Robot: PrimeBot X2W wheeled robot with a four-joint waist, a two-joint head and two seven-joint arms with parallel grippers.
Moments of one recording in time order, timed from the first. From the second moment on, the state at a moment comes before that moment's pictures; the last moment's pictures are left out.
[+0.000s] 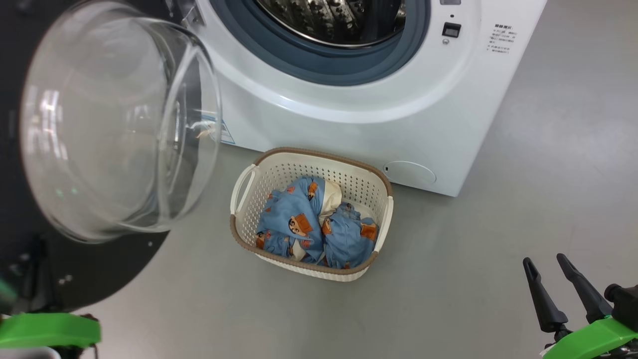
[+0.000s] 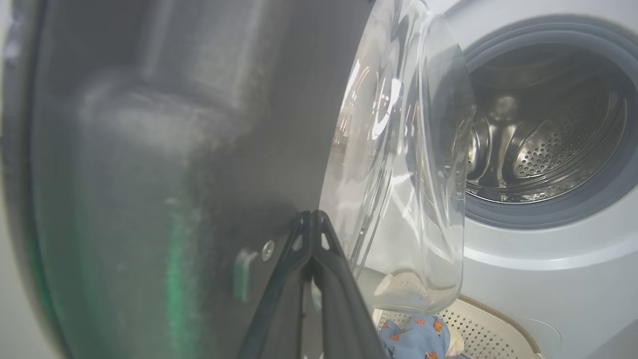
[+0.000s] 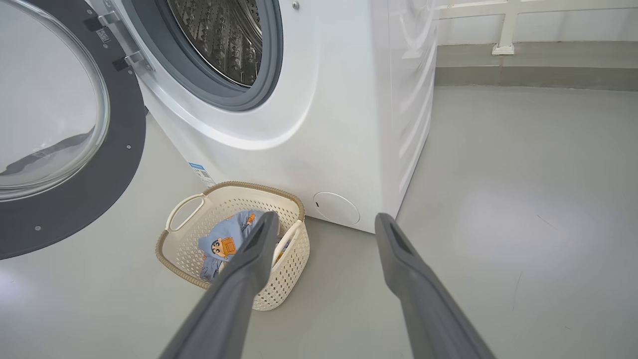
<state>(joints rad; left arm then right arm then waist) -0.12 0.17 0.13 0.20 -0.42 0.02 -0.25 -0.02 -0.34 0.06 0.26 0.48 0.13 -0.25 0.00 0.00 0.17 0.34</state>
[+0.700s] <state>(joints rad) -0.32 0.27 0.38 0.45 -0.38 0.00 -0.26 -0.08 -0.36 0.06 0.24 0.47 0.13 -0.25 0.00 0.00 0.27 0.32</state>
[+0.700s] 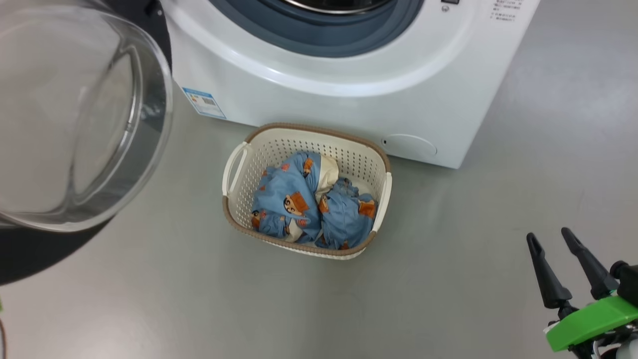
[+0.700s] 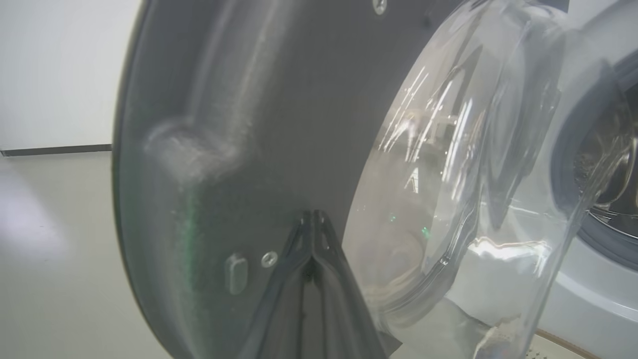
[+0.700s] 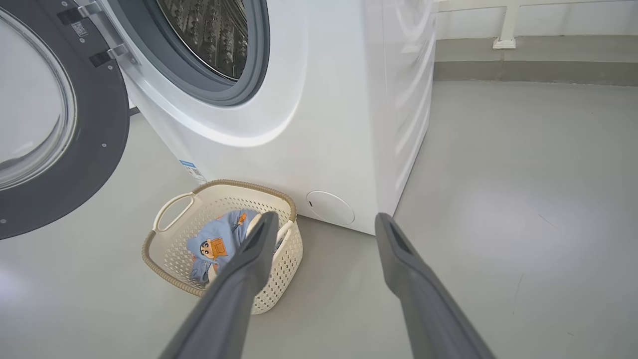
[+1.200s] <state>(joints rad) -0.54 0.39 0.53 0.70 -0.30 -0.06 -0.26 -0.16 -0.38 0.07 0.23 0.46 0.13 -0.25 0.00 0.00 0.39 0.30</state>
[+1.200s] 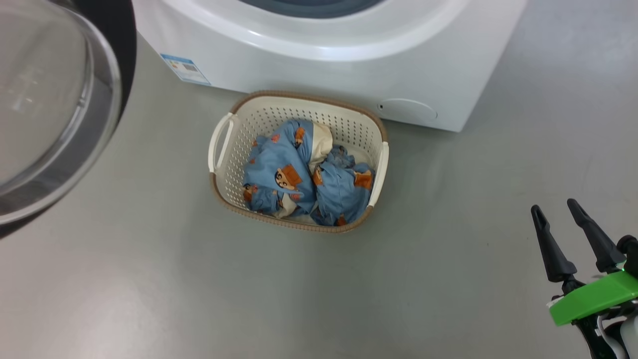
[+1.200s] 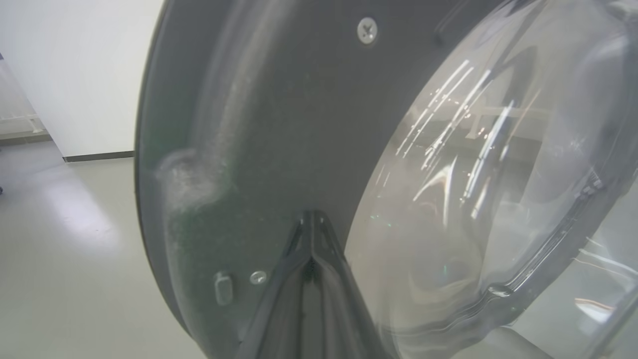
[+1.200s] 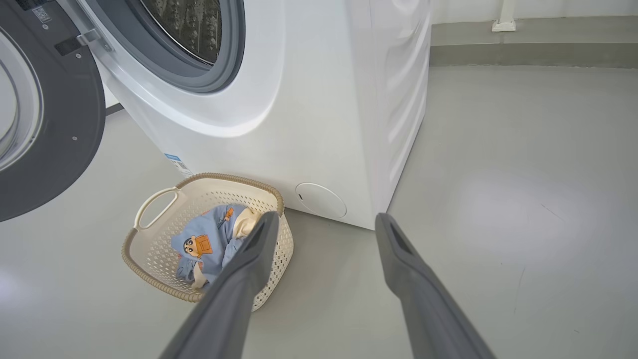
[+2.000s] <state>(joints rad) -0.70 0.47 0.64 0.86 -0.19 -0.09 -0.26 -0.21 -0.39 0.07 0.22 0.44 0.13 -0.25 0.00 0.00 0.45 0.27</state>
